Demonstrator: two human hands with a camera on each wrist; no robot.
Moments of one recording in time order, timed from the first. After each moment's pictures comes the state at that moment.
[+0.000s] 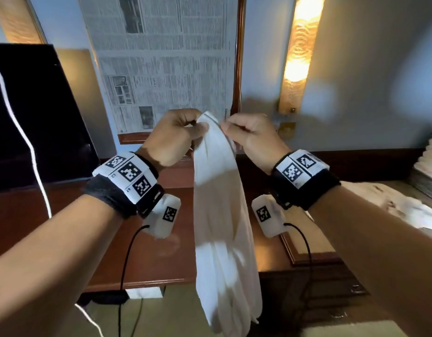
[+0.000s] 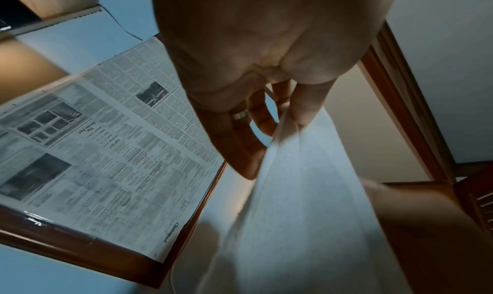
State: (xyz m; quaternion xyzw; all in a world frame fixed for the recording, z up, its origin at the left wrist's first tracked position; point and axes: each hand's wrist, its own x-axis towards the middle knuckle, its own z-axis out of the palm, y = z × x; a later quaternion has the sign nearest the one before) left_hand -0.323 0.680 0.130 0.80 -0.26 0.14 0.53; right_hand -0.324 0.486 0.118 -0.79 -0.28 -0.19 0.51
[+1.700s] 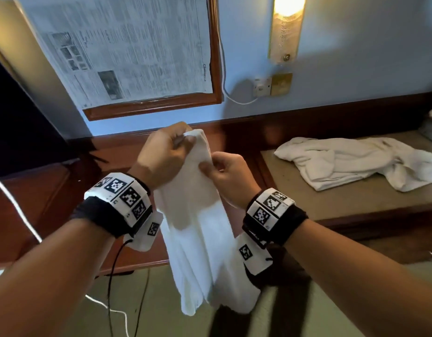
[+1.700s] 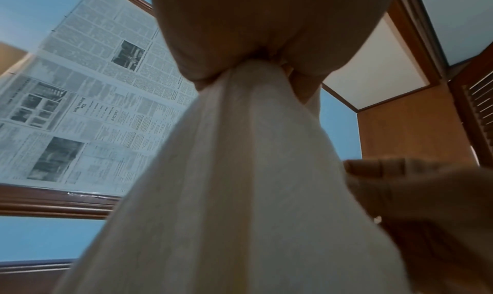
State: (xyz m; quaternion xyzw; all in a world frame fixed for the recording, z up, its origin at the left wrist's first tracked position) left_hand -0.276 0.625 0.039 0.90 -0.19 0.15 0.35; right_hand -0.276 0.466 -0.050 -0.76 -0.14 -0.12 0.62
